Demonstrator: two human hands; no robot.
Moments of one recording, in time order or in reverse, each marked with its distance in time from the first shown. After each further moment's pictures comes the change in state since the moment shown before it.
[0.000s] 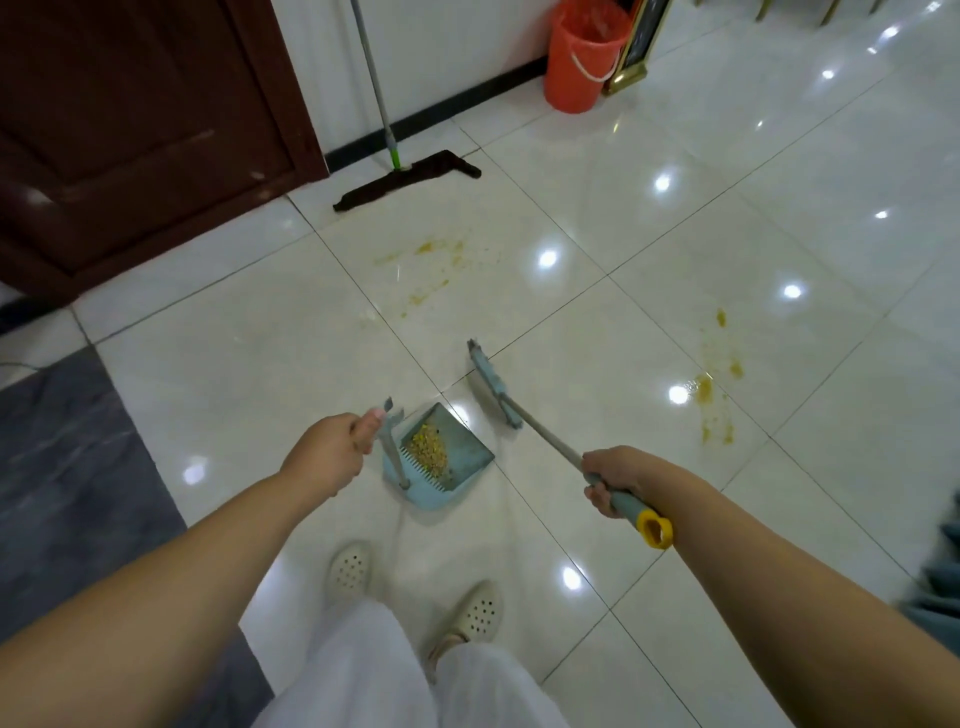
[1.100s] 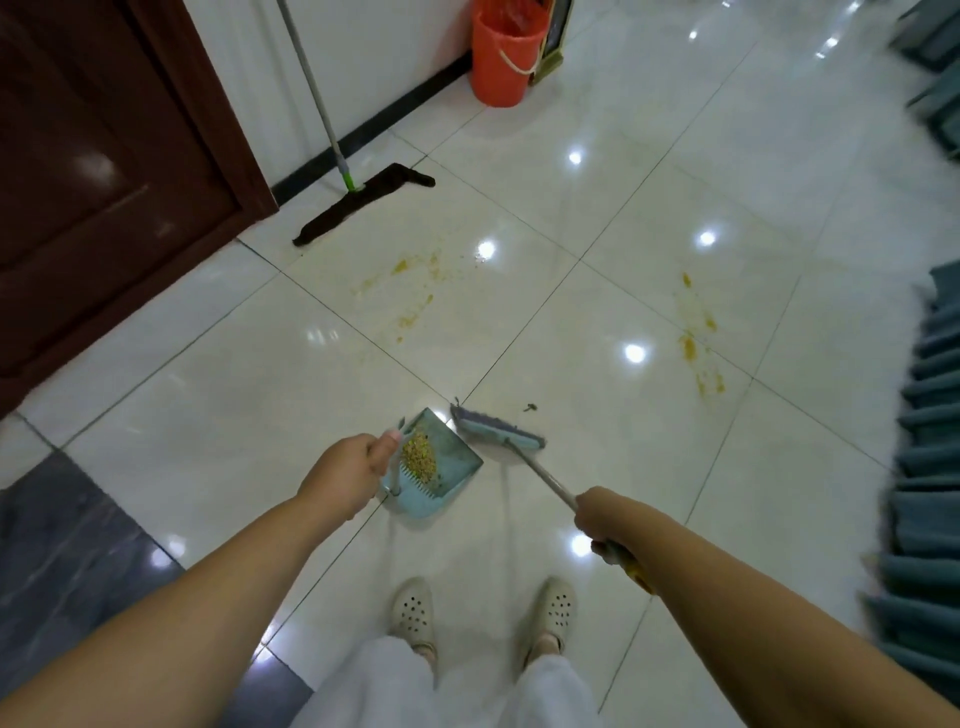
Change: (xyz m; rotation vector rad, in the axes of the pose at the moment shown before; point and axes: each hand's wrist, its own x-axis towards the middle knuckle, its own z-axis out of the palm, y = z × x) left_hand 0.078 -0.078 -0.150 0.101 -0.196 0.145; right_hand -0.044 -0.028 0.213 -0.359 0.230 0.028
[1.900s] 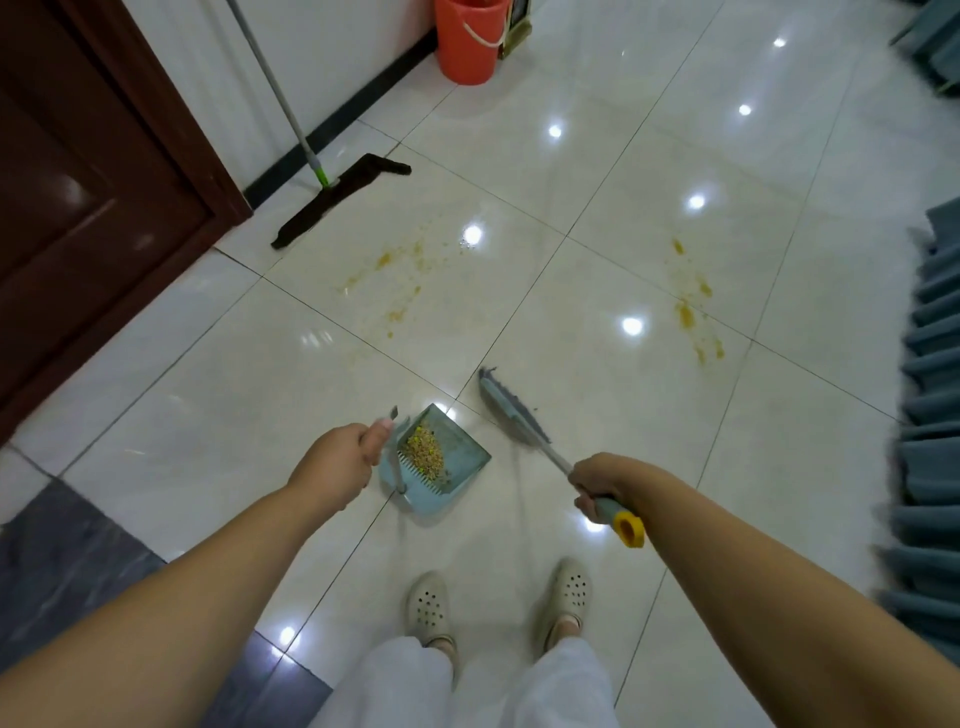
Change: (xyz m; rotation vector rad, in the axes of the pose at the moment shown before) left_hand 0.019 0.009 -0.001 0.071 -0.049 0.022; right_hand 0.038 -0.003 -0.011 0.439 -0.163 0.091
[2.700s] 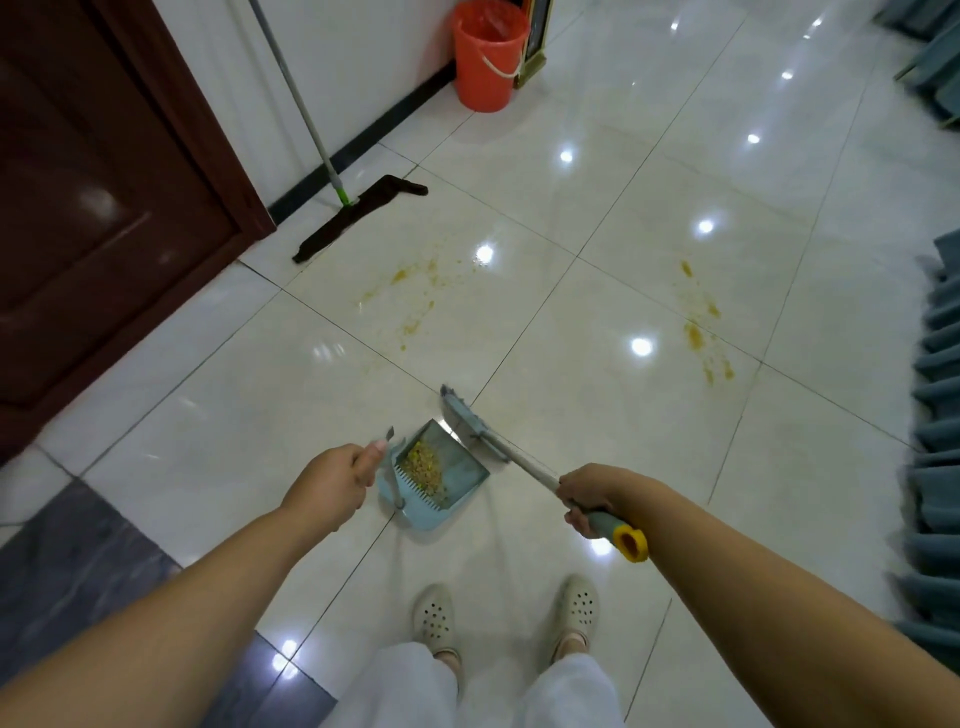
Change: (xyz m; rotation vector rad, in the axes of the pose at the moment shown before) left_hand -0.028 -0.019 -0.013 0.008 0.018 -0.016; right_hand -0.027 -0.007 0.020 -0.049 -0.066 0.008
